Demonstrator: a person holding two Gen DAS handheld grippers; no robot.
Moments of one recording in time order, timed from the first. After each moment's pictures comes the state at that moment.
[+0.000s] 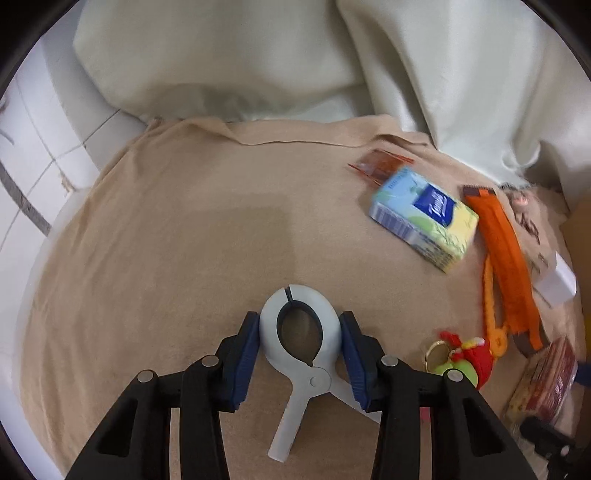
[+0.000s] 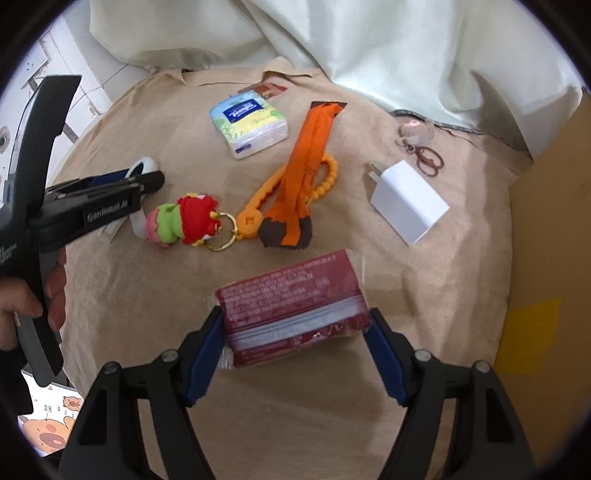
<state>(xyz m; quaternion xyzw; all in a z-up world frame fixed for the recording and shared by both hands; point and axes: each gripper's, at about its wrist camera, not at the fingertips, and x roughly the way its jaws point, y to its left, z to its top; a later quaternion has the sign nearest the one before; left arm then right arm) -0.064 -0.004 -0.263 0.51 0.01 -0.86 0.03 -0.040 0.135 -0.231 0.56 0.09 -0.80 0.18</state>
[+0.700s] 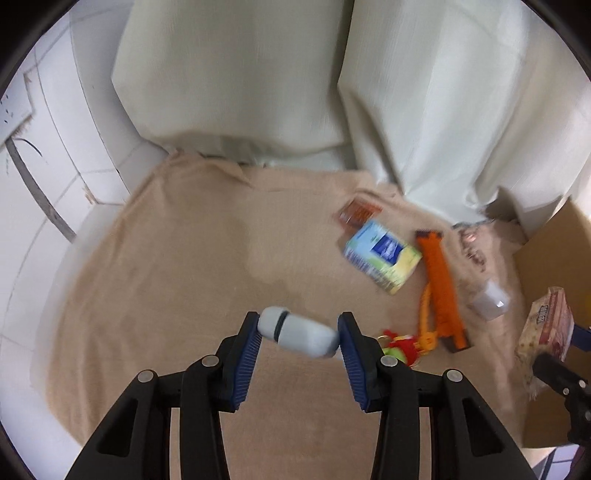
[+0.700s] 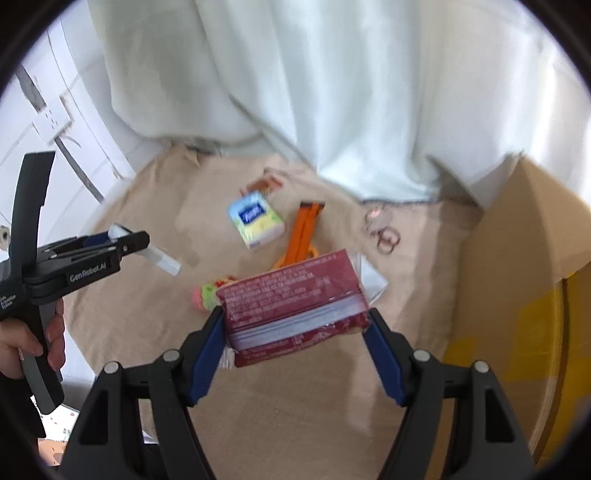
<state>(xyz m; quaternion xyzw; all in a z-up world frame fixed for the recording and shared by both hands) -0.050 -0.033 -0.165 0.49 0.04 -0.87 0.02 -0.033 0.166 -0.120 0.48 0.04 -0.86 0.19</state>
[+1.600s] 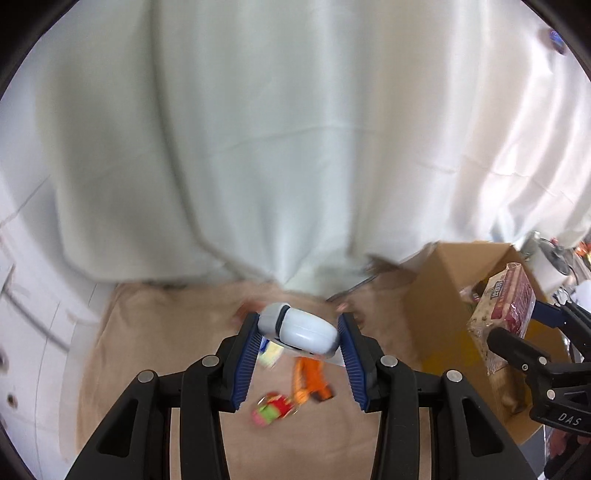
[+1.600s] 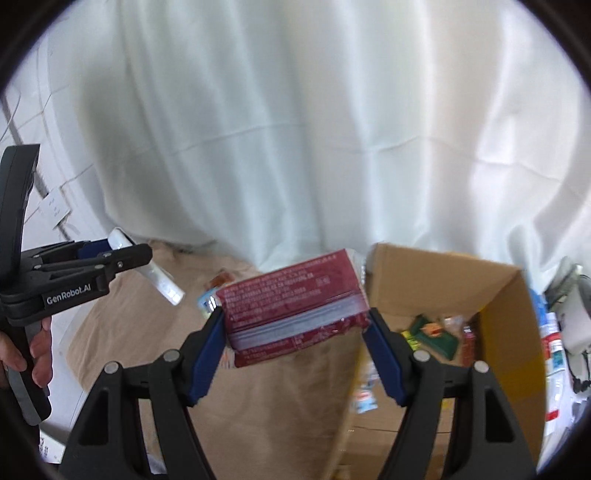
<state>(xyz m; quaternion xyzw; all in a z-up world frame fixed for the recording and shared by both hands) -0.051 0.099 -0.011 0.39 -0.03 -0.91 -0.11 -0.007 0.268 -0.003 0.36 0.00 -0.93 0.12</state>
